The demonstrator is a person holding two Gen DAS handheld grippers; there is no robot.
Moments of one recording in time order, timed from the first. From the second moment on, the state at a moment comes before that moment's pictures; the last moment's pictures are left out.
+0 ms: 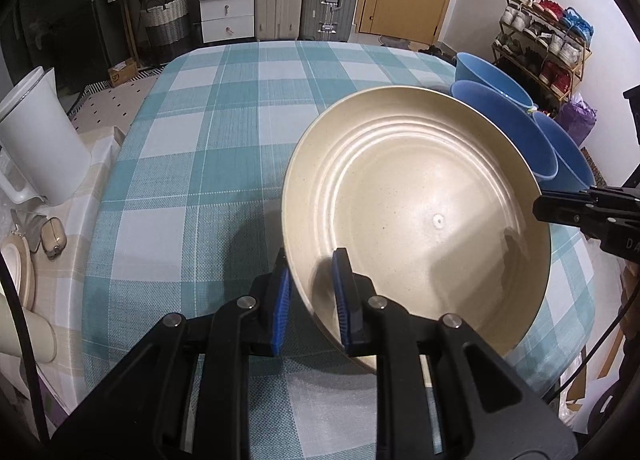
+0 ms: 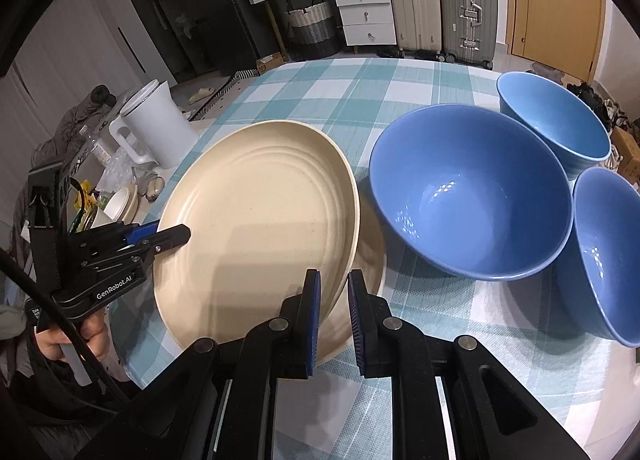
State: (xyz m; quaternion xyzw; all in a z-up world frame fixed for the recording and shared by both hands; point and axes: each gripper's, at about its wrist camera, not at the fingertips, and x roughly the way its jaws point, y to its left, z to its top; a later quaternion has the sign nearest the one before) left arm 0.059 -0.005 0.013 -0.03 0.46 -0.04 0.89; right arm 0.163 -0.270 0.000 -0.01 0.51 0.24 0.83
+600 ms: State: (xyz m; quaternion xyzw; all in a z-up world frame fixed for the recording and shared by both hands) left arm 0.070 -0.016 -0.011 0.00 0.47 -0.03 0.88; right arm 0.158 -0.272 -0.024 -0.02 0.52 0.23 0.82
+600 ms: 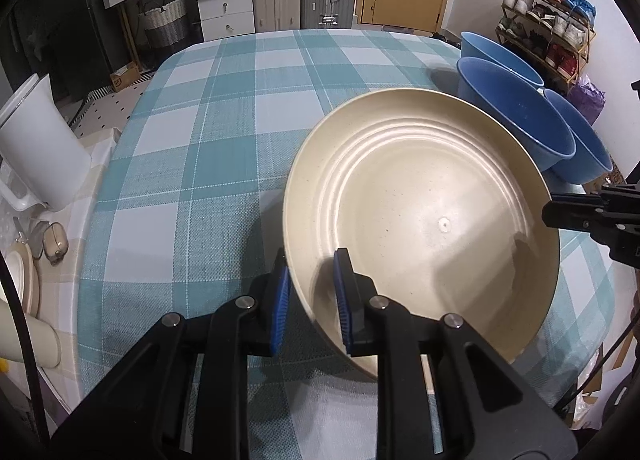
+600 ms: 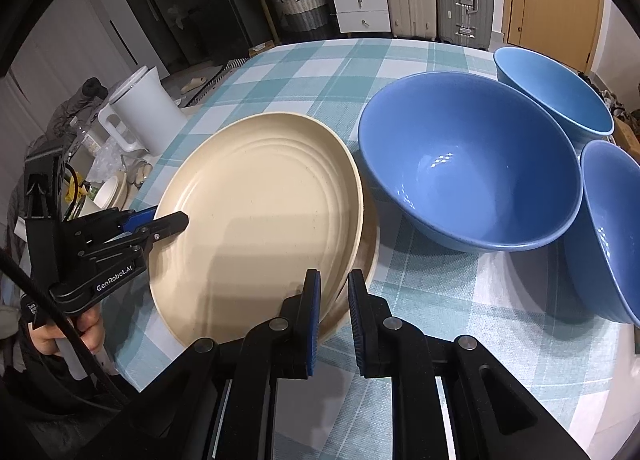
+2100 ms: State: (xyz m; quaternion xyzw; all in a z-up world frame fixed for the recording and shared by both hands) left arm 0.080 -0.037 -0.031 0.07 0.48 -0.01 0.88; right arm 0.160 -0.266 -0.043 -0.04 0.53 0.20 0.82
